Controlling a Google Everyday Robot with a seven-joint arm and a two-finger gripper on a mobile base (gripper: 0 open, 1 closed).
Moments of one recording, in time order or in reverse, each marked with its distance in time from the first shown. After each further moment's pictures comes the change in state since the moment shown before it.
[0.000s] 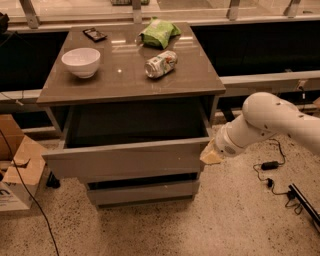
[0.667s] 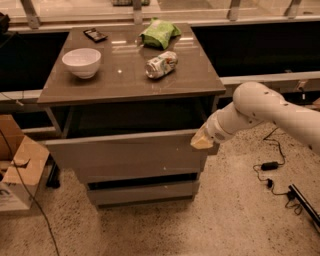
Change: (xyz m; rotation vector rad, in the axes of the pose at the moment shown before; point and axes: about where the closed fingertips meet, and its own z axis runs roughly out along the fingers) arm -0.039 -0.044 0.011 0.039 -0.068 -0.062
